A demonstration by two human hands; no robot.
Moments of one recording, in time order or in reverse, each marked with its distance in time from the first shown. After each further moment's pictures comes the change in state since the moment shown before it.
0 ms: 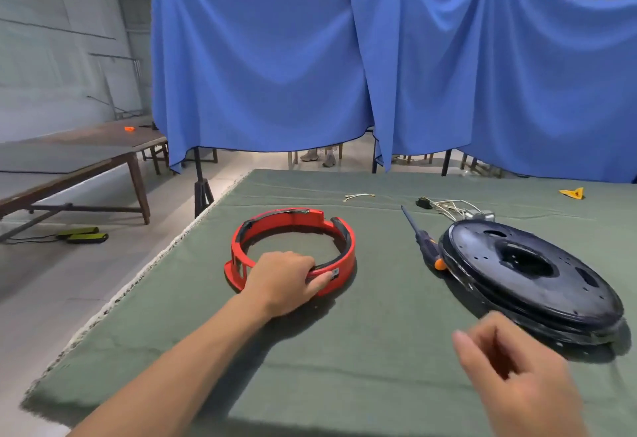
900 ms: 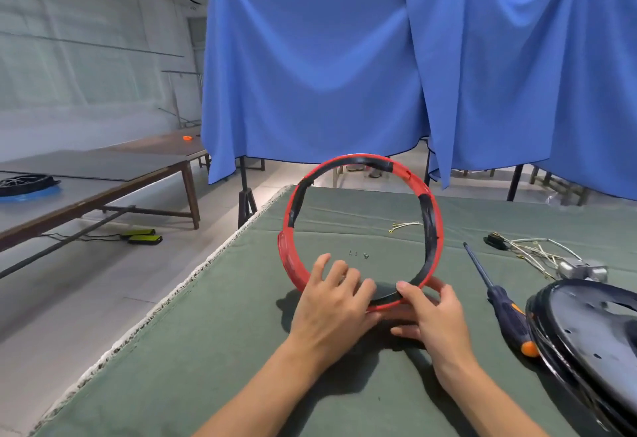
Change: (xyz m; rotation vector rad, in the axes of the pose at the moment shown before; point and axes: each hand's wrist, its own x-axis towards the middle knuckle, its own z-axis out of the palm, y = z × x) left_hand 0.060 -0.002 0.038 0.317 0.499 0.130; right_hand 0.127 0.080 0.194 0.664 -0.180 0.690
